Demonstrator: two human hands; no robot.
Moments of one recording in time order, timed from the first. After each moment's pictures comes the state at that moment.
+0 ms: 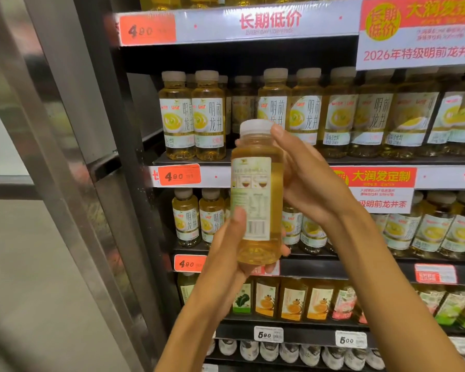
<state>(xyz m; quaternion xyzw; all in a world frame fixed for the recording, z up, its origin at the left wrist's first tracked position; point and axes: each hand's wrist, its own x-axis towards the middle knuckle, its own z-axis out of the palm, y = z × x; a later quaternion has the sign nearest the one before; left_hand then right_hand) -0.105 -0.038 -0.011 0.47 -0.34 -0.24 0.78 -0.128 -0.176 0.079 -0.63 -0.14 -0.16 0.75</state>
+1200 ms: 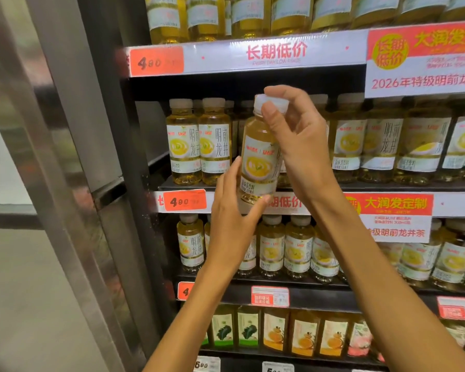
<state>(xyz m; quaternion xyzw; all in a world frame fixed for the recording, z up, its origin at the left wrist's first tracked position) -0.034 -0.081 0.029 0.70 -0.36 0.21 0.57 -0.084 -0.175 0.122 -0.67 -0.16 -0.47 0.56</state>
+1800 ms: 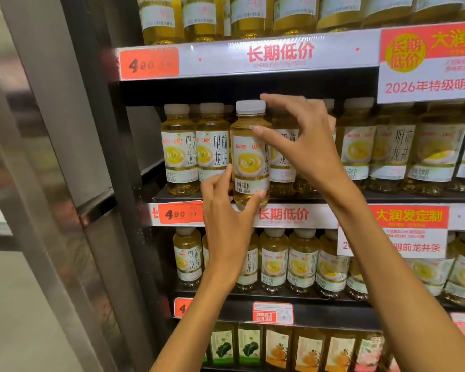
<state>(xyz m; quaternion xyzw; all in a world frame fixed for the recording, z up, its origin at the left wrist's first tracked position) -0.009 -0.096 0.036 0.72 -0.27 0.27 0.58 -0.051 -0.219 0.128 -0.83 -0.04 -0.50 0.23</state>
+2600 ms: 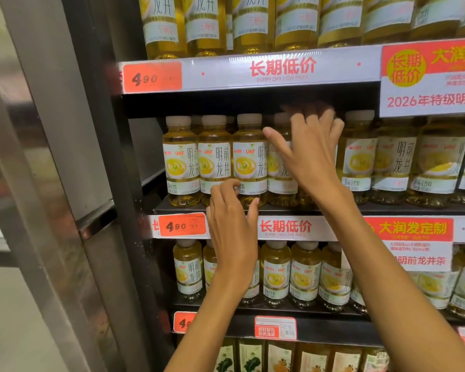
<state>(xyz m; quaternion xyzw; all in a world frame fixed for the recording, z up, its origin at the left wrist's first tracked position) -0.003 -0.110 0.037 0.77 -0.24 0.36 0.47 -0.019 -0.233 0.130 -0.83 0.14 -0.53 0.04</state>
